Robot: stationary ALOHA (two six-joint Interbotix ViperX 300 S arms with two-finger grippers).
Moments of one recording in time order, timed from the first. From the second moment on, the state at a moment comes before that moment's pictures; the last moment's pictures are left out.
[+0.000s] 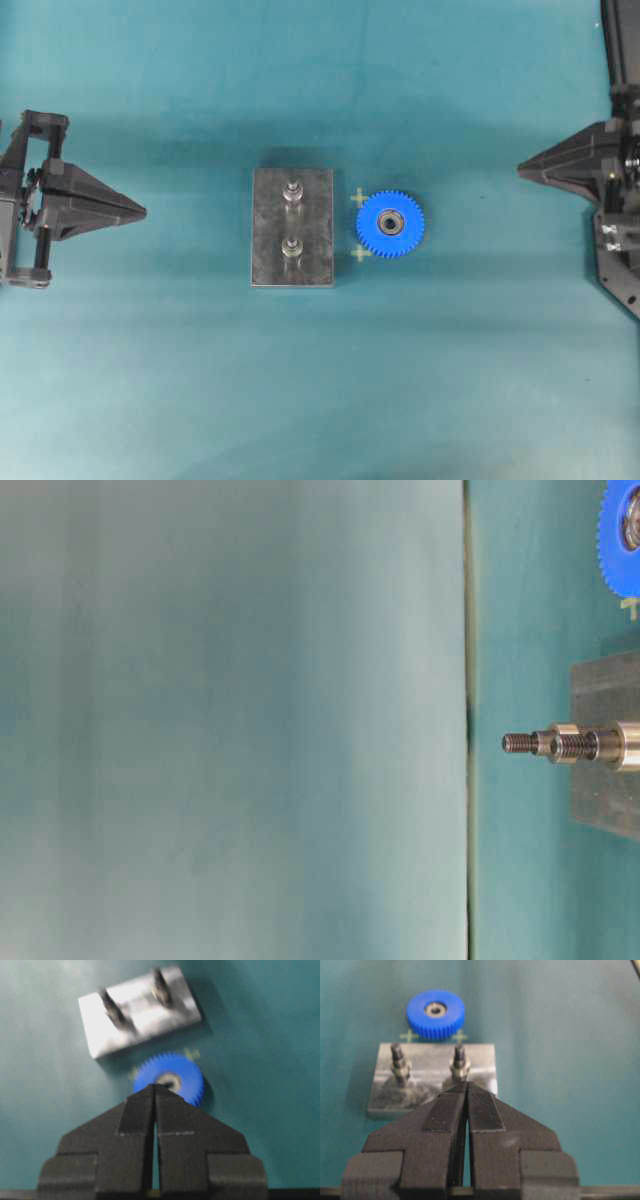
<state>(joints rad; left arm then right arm) -0.03 -0.79 1.09 0.01 0.04 -0.02 -0.17 -1.00 1.04 0.09 0.55 0.19</state>
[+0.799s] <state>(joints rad) -0.03 -0.75 1.08 0.01 0.05 -0.02 -0.22 -0.43 0.70 0.05 0.80 0.00</state>
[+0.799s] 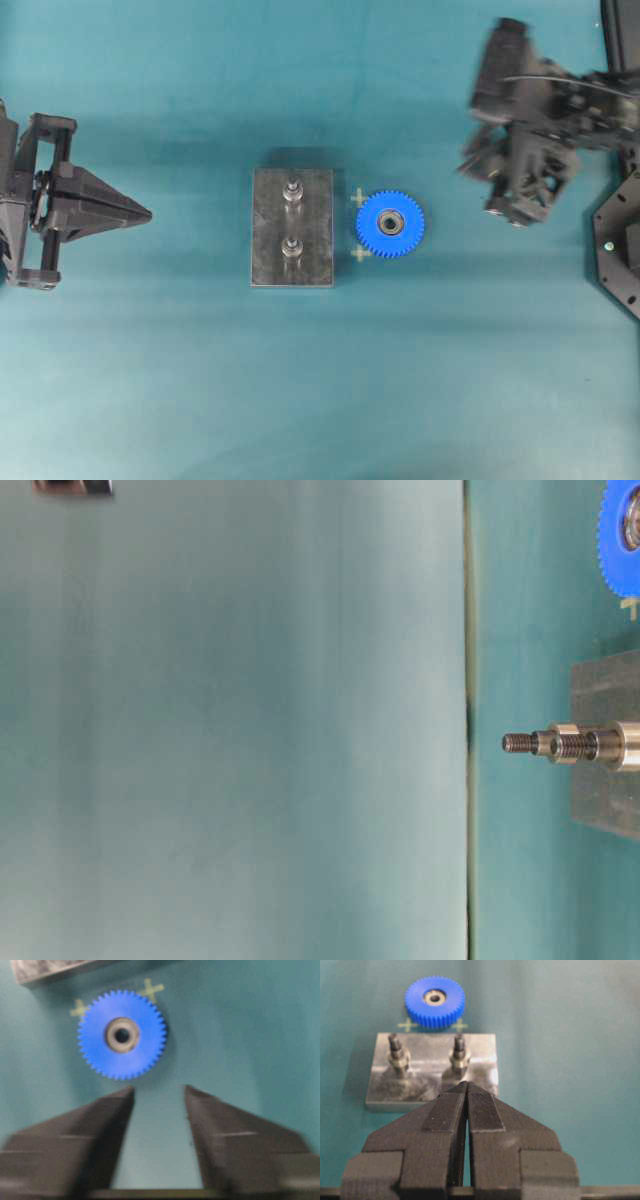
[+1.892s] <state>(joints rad) -0.03 -0.76 1.08 0.01 0.05 -0.03 -0.27 0.10 0.49 0.15 0.89 -0.11</state>
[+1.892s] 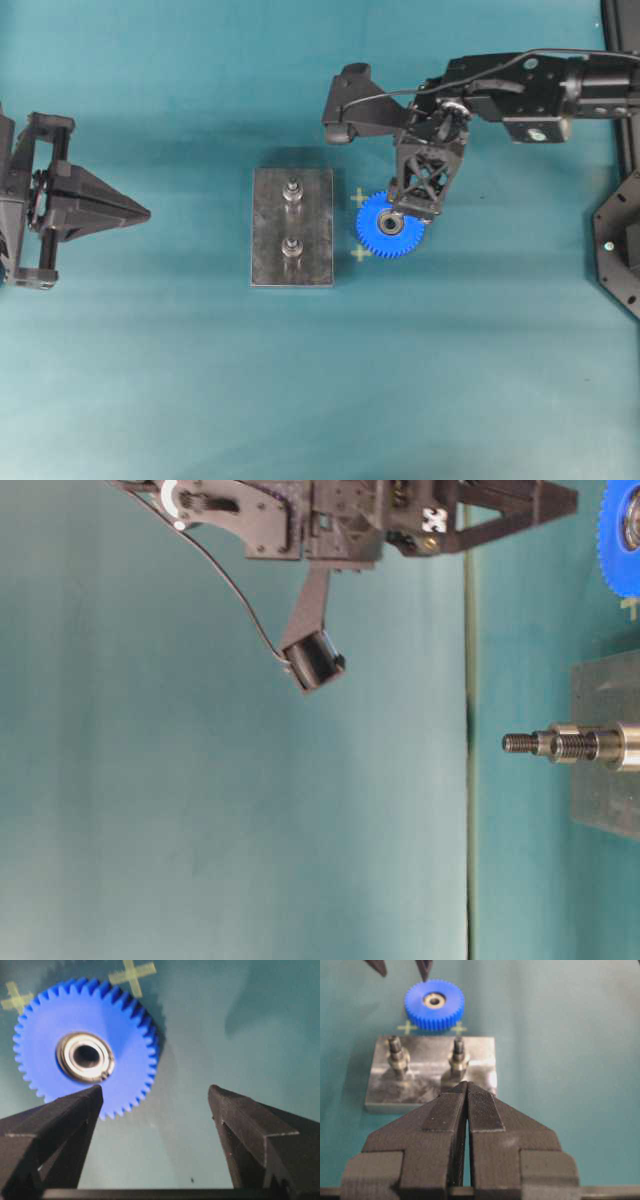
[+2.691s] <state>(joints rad) -0.03 -0.76 1.09 0.01 0.05 -0.04 -0.24 0.18 0.48 0.15 0.81 -0.11</state>
